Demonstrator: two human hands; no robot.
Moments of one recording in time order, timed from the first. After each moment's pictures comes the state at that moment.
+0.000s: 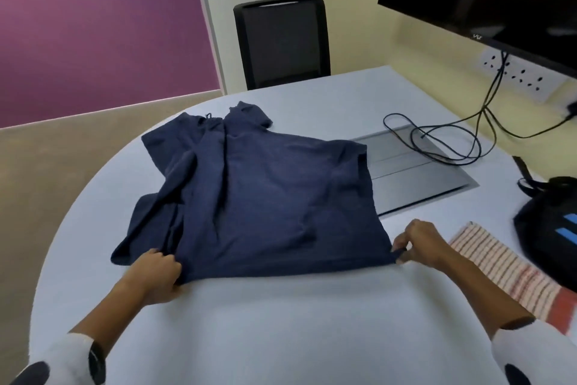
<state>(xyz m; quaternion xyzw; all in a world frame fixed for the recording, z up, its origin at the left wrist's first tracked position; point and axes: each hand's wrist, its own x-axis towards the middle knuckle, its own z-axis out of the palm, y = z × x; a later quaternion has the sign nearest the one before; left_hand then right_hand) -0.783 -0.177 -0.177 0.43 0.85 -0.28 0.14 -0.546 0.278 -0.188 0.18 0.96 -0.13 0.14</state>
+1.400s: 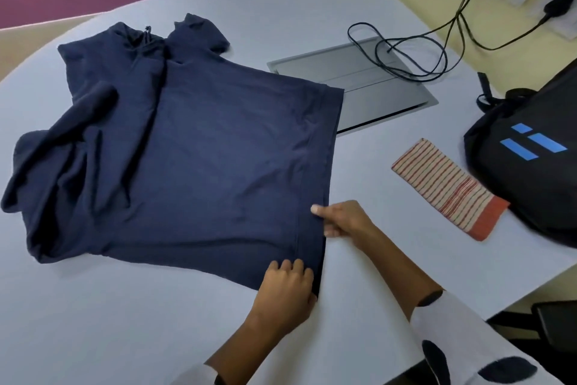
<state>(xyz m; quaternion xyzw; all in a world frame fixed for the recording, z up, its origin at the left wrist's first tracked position) -0.492 0.005 -0.264 0.57 0.81 -0.01 0.12 -0.496 0.199 -0.258 0.50 0.61 -0.60 0.10</state>
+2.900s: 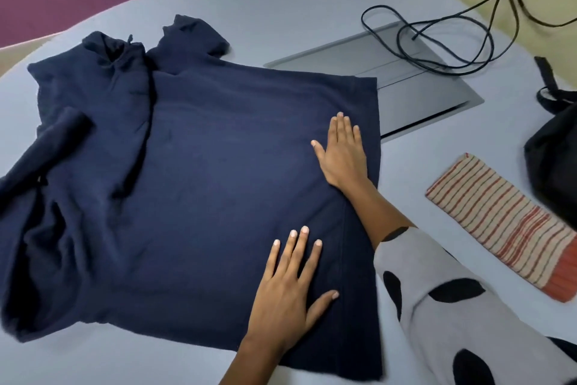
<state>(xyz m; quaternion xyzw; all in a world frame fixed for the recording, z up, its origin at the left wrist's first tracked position) -0.558 0.060 -0.322 0.49 0.87 0.08 0.06 -0.652 0.313 -0.329 0.29 0.95 -0.08 0.01</state>
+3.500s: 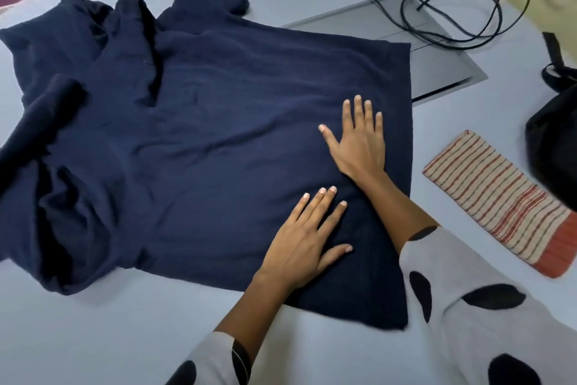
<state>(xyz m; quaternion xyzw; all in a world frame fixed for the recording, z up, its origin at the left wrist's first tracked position) -0.578 0.108 -0.331 0.57 0.82 0.09 0.05 -0.613 0.313 -0.331 0.32 0.94 -0.06 0.00</state>
